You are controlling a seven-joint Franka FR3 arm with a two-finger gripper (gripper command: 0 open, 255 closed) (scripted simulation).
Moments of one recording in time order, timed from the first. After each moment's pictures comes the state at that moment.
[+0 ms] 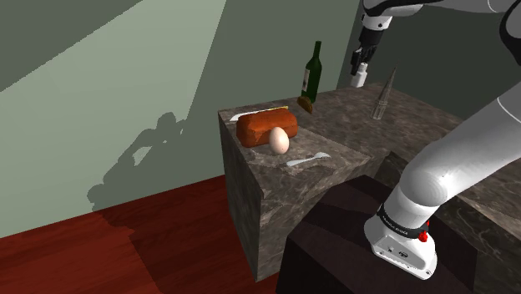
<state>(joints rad) -0.13 -0.30 -0.51 -2.01 -0.14 1.83 -0.48</state>
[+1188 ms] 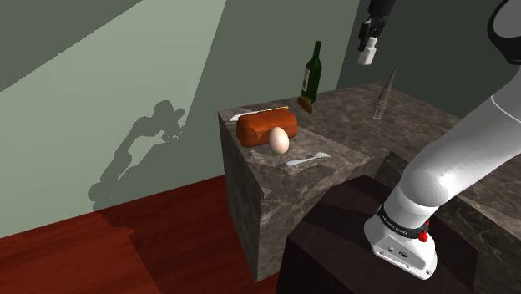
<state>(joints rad) -0.12 -0.25 -0.50 -1.72 -0.11 1.59 -0.50</state>
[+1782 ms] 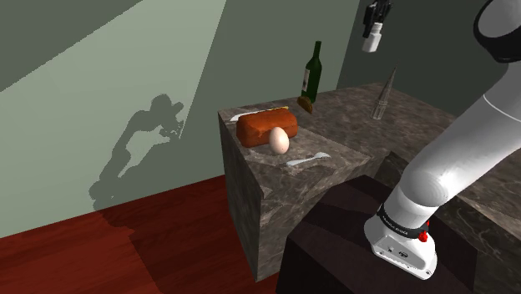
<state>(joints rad) -0.12 -0.19 -0.51 -1.54 -0.08 1.46 -0.52</state>
